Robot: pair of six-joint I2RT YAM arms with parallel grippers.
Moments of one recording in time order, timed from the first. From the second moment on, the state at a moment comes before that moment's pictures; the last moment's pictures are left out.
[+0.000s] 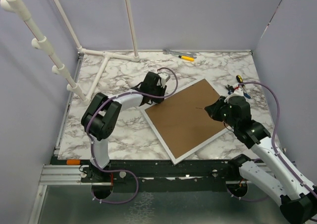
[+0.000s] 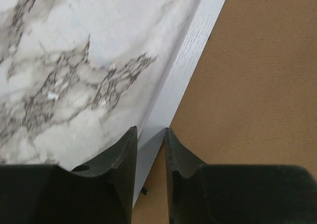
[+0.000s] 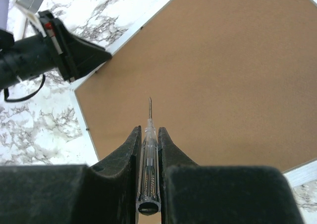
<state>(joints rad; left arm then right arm) -0.56 1.96 1.25 -0.03 0.17 -0.03 0.45 0.75 0.68 -0.43 0.11 0.62</state>
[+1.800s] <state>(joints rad) -0.53 1.57 0.77 0.25 0.03 -0.43 0.45 1.05 0.74 -0.93 0.68 1.17</state>
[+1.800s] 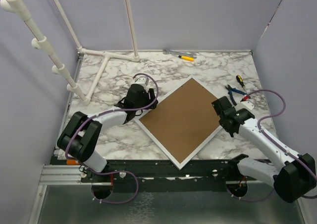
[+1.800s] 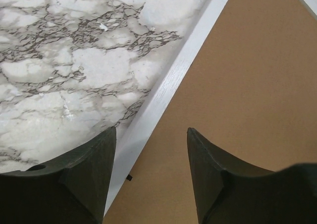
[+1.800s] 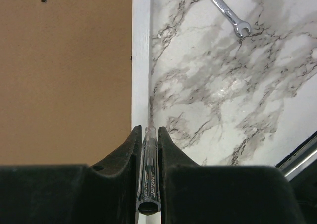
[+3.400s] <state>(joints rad) -0.26 1.34 0.50 0.12 -0.19 -0.78 0.29 1.60 1.07 -0.39 0.30 0.74</state>
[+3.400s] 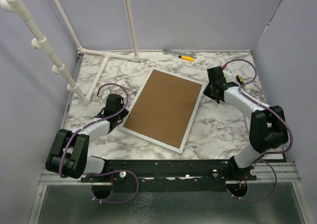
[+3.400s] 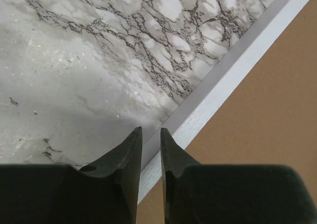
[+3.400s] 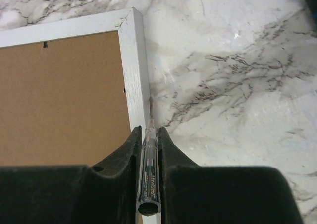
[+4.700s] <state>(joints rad) -0.38 1.25 0.52 0.06 -0.01 -0.70 0.28 1.48 1.10 -0.32 0.16 0.52</state>
